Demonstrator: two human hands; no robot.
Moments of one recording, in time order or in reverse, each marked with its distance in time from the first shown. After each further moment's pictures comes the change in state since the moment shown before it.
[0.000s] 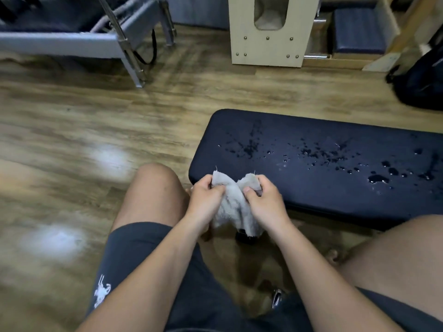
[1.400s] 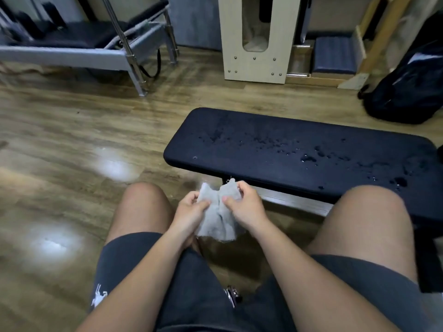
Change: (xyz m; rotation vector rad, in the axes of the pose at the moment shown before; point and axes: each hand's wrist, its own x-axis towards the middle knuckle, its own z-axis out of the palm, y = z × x) left_hand -0.147 -0.044 0.071 -0.128 0.042 -0.071; right_hand -0.098 0.050 -0.091 0.028 -0.138 -0.014
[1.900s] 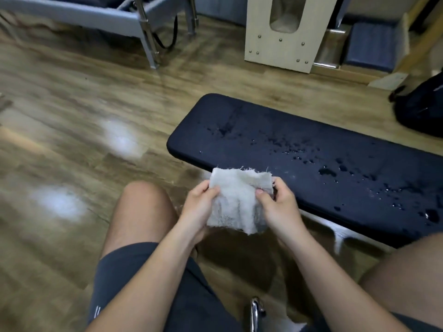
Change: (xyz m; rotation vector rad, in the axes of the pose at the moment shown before) left_hand 0.018 0.028 0.033 -0.248 0.013 -0.045; right_hand 0.021 -0.005 -0.053 0.150 0.027 -0.044
